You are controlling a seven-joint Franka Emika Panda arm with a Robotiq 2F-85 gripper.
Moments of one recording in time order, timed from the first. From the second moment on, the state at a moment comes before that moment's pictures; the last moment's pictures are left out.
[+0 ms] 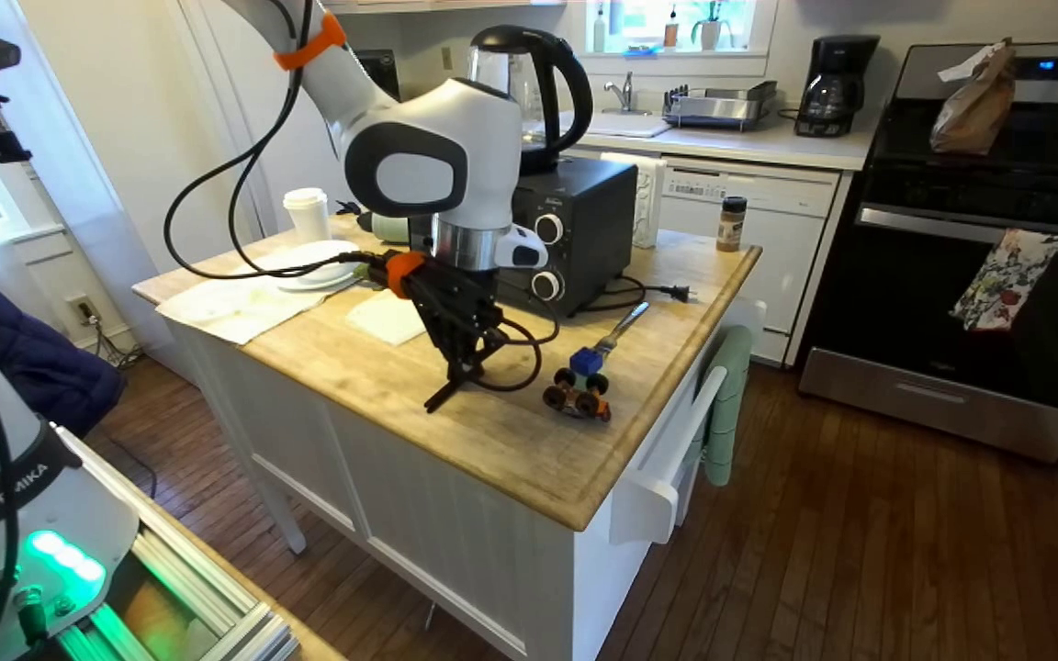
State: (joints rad) arm -0.31 0.26 -0.16 -2.42 0.17 2.50 -0.61
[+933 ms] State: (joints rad) arm -0.31 0.26 -0.16 -2.42 0.16 2.50 -0.63
